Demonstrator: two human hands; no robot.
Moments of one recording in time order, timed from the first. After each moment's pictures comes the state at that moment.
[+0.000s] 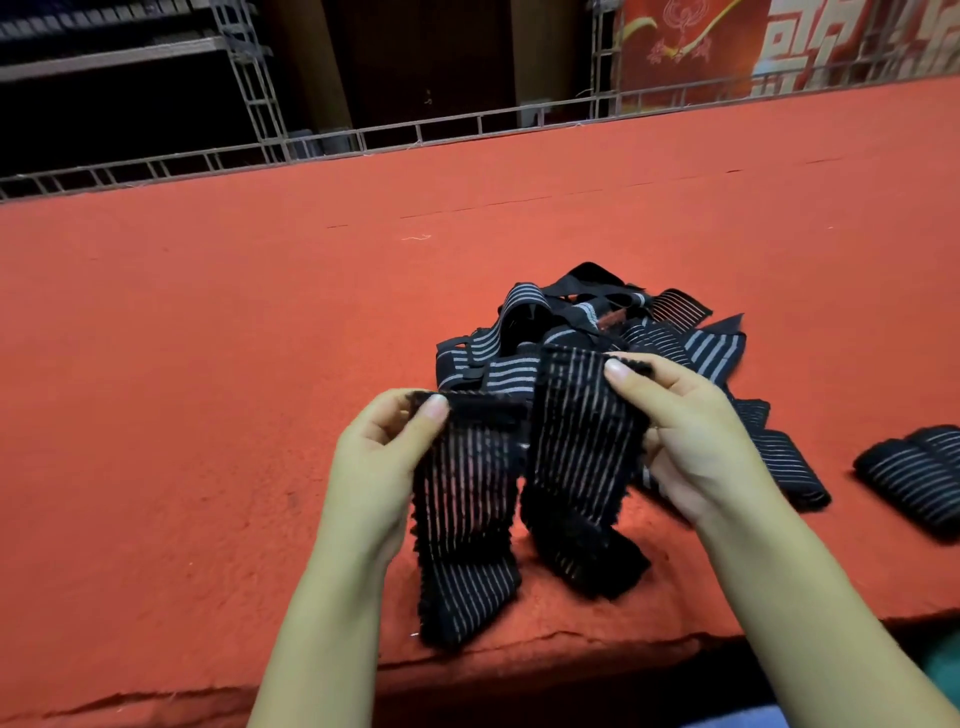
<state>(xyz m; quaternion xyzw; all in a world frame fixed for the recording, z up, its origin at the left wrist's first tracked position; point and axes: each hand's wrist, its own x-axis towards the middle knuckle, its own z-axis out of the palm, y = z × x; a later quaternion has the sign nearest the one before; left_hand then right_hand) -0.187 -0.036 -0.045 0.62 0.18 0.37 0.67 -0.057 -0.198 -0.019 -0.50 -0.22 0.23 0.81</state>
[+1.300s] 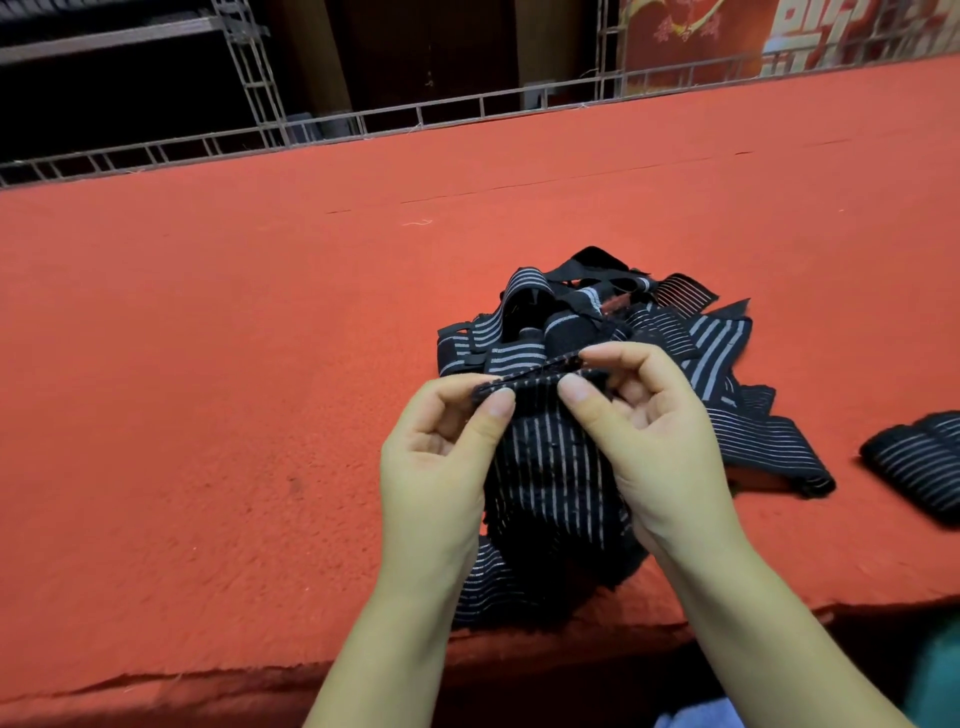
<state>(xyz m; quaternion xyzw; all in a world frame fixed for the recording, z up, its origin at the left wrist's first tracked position) -0.180 -0.095 -0.034 0.56 0.09 0.46 0.68 -0.093 -0.187 -0.034 -0.47 -0.30 0.11 0.82</state>
